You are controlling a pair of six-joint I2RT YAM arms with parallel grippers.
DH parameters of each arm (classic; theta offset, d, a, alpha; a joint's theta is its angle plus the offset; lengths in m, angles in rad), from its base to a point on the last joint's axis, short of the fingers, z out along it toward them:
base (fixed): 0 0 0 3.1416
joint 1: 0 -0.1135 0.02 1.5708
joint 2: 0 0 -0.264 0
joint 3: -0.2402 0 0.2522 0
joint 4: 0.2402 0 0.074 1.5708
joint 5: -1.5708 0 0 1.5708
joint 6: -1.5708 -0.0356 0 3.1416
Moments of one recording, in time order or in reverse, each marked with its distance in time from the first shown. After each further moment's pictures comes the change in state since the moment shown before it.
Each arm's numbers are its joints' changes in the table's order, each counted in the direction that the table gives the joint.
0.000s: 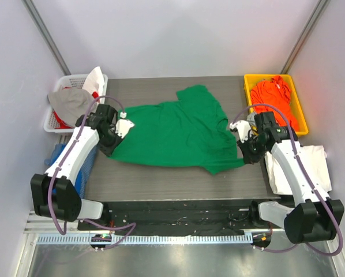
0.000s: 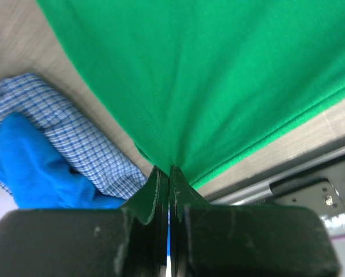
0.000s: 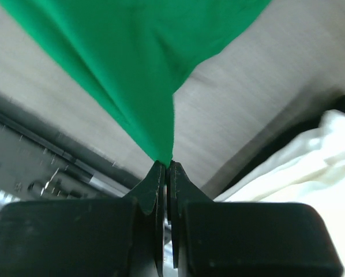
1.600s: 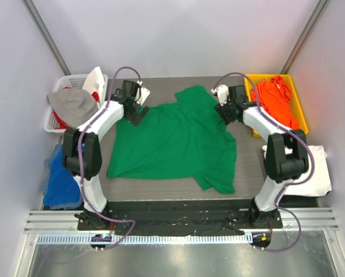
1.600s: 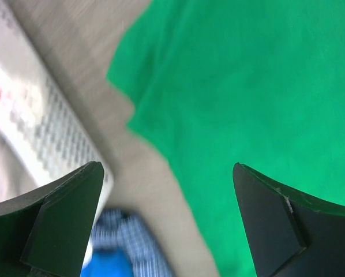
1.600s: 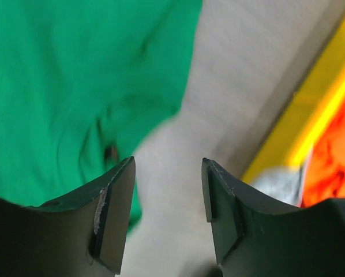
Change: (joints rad) left arm 0.113 0.444 -0.330 -0.433 0.232 0.134; right arm -0.103 0.561 -0.240 -0.675 -0.224 -0.082
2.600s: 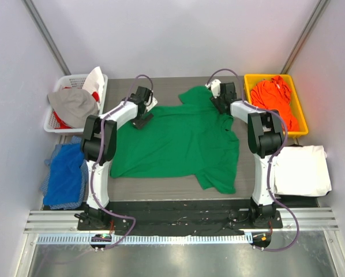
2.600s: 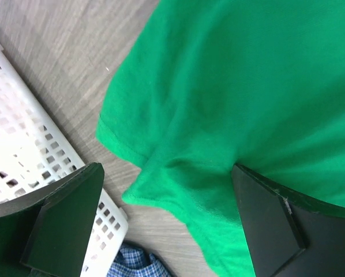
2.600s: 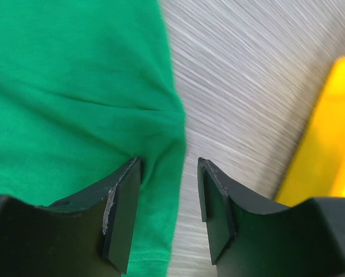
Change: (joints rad) left arm 0.037 0.360 -0.157 -0.105 0.200 -0.116; right arm -0.009 0.510 -0.314 -0.341 -0.139 0.060
